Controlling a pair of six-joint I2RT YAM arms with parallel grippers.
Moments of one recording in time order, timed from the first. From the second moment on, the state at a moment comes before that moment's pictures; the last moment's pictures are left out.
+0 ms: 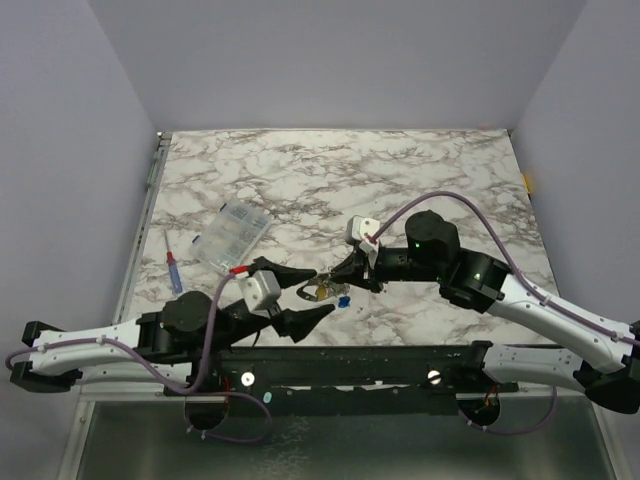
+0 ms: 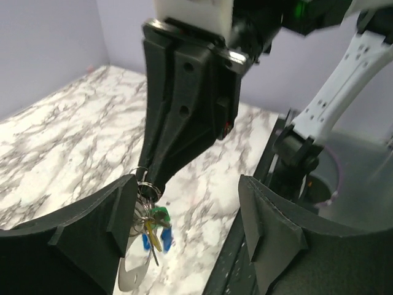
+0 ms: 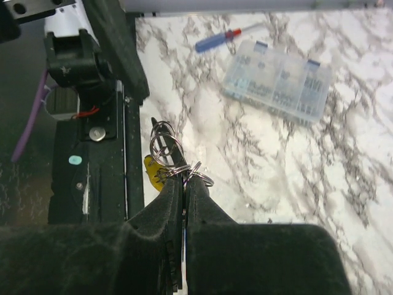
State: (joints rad) left arm -1.50 0.47 0.68 -0.02 -0.37 -0.01; right arm 1.00 1.03 1.01 -0.25 -0.41 -0.22
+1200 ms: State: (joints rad) left arm -1.50 0.68 0.66 0.03 -0.27 0.53; right arm 1.00 0.94 1.04 -0.40 -0.50 -0.20
